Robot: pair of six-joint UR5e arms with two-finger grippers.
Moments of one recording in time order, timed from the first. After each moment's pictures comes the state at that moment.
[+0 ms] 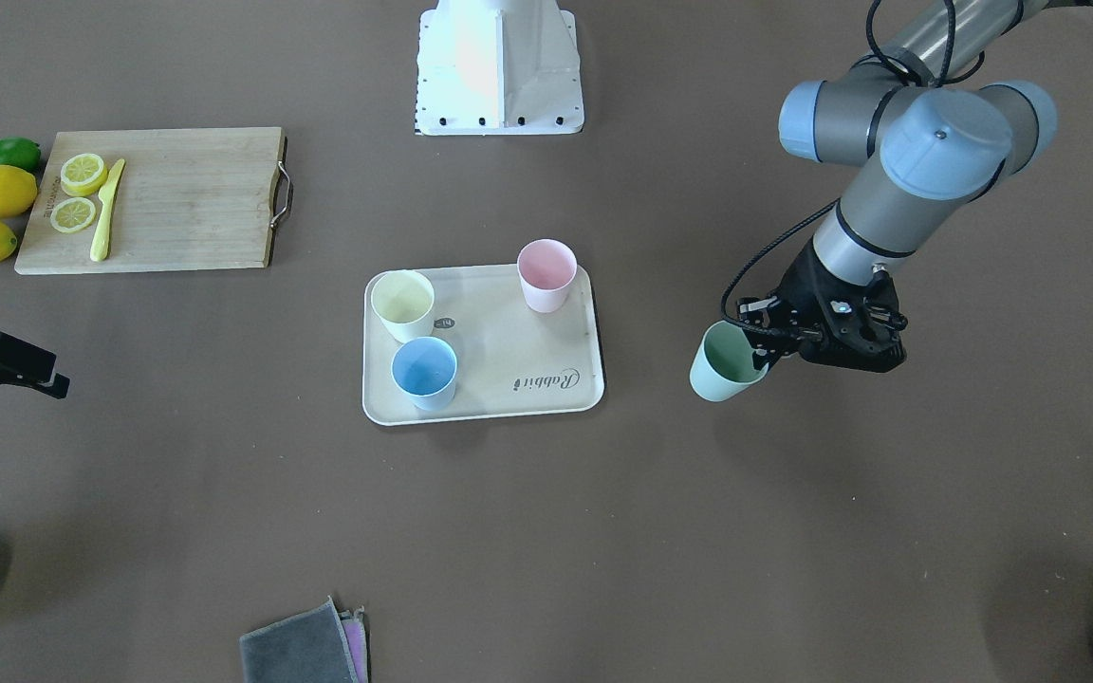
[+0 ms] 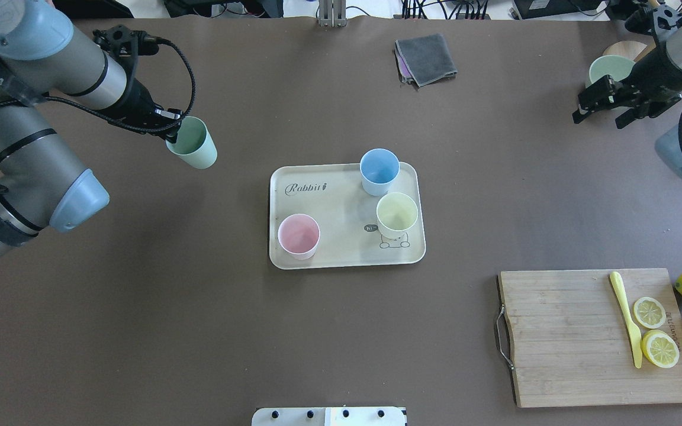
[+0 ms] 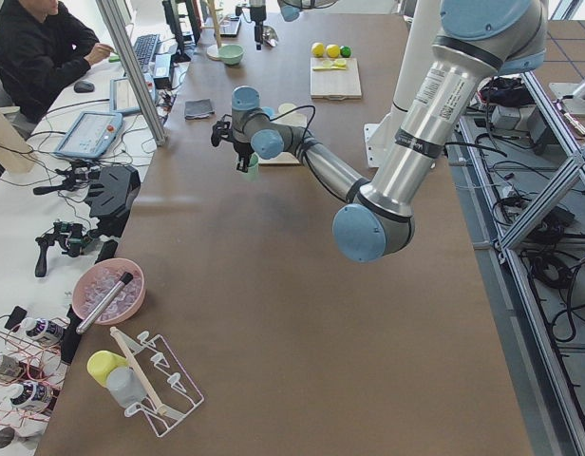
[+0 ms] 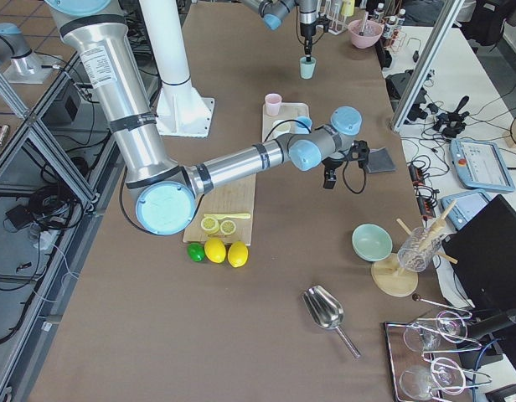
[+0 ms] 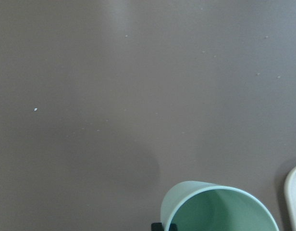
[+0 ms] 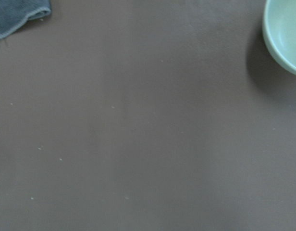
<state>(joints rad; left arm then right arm) -0.88 -2.08 -1.67 -1.79 -2.12 -0.91 1.19 -1.29 1.56 -1.35 2.42 0.62</state>
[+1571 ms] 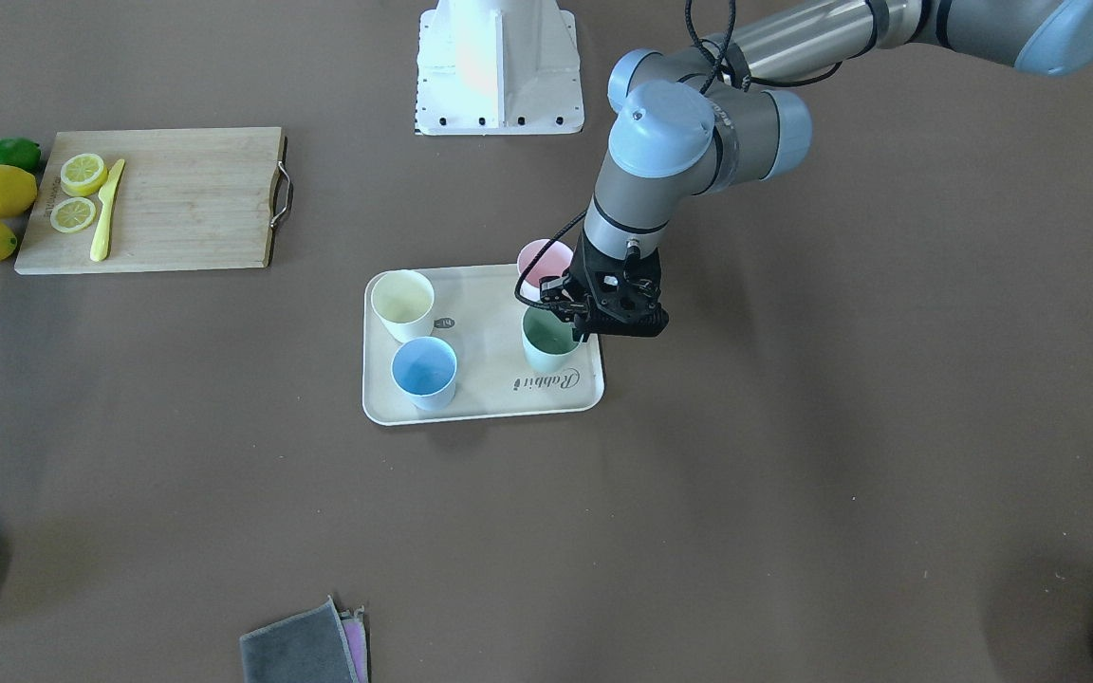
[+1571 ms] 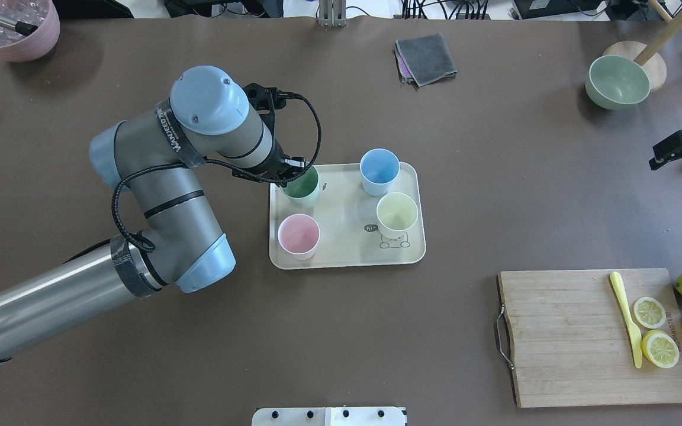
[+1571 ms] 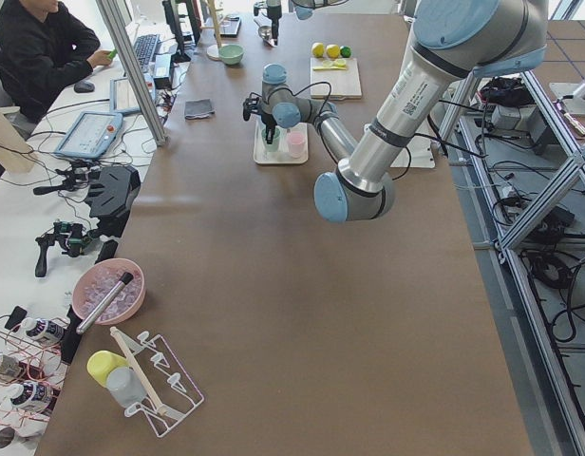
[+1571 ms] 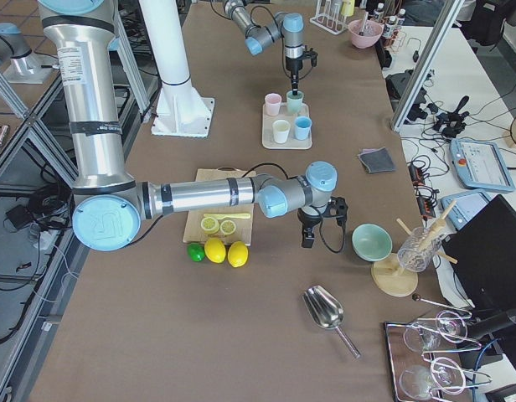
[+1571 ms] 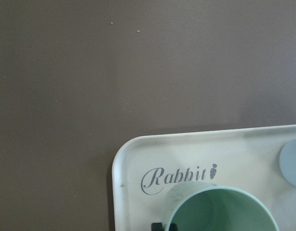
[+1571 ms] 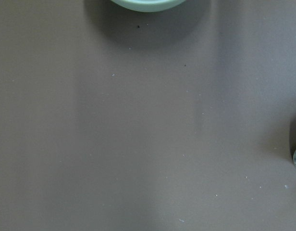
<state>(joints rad) -0.63 -2.30 -1.54 -1.78 -1.93 -1.15 1.23 -1.48 1.55 -1.34 2.30 0.45</state>
